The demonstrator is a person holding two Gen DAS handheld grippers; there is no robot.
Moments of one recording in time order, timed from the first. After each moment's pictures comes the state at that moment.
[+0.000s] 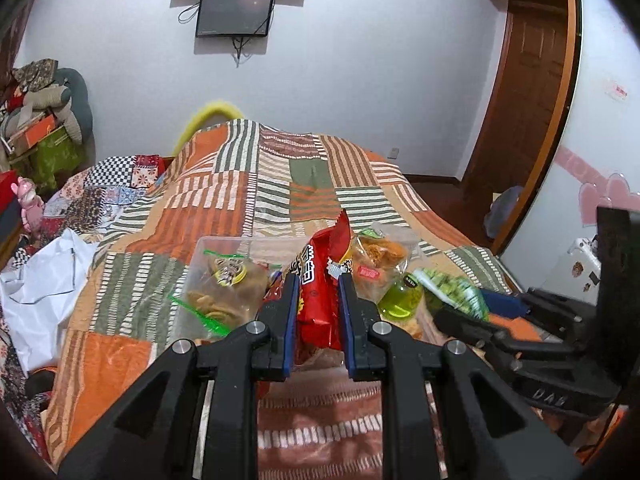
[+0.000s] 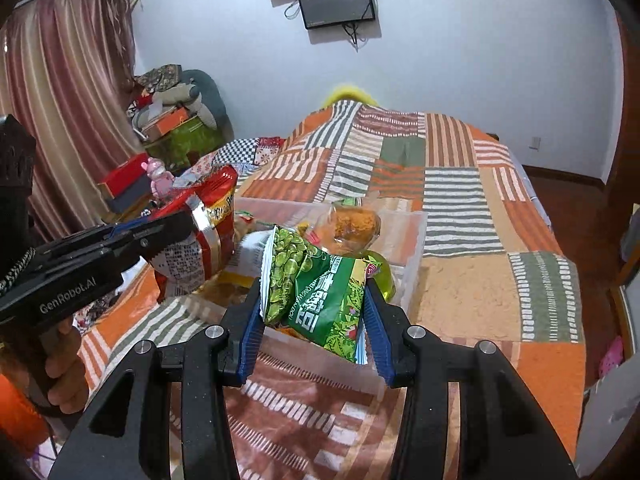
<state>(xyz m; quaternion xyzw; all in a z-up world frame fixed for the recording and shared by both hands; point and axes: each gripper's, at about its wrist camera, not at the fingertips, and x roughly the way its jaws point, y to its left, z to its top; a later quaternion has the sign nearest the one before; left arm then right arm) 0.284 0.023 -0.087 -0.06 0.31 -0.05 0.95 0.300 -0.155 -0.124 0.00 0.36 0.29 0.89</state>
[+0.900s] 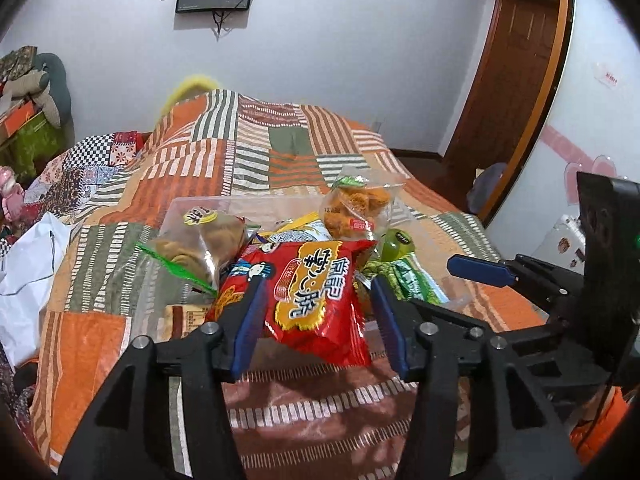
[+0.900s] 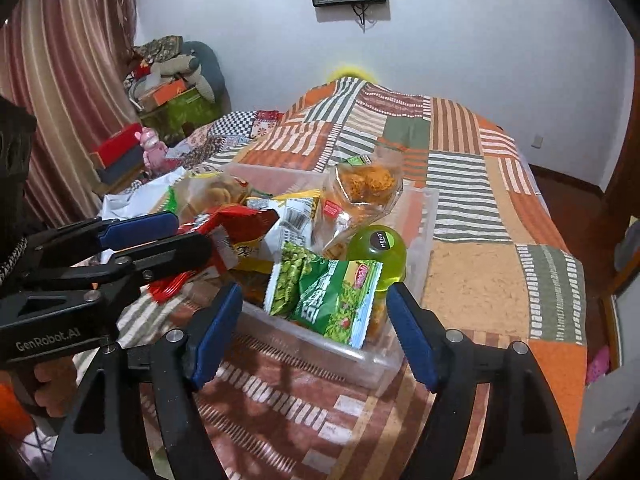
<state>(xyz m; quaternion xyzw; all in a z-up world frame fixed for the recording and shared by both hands) 0.272 0.019 -0.106 -0.07 0.35 -0.09 0.93 0.295 -0.148 -0.130 -0.04 0.37 0.29 0.88</state>
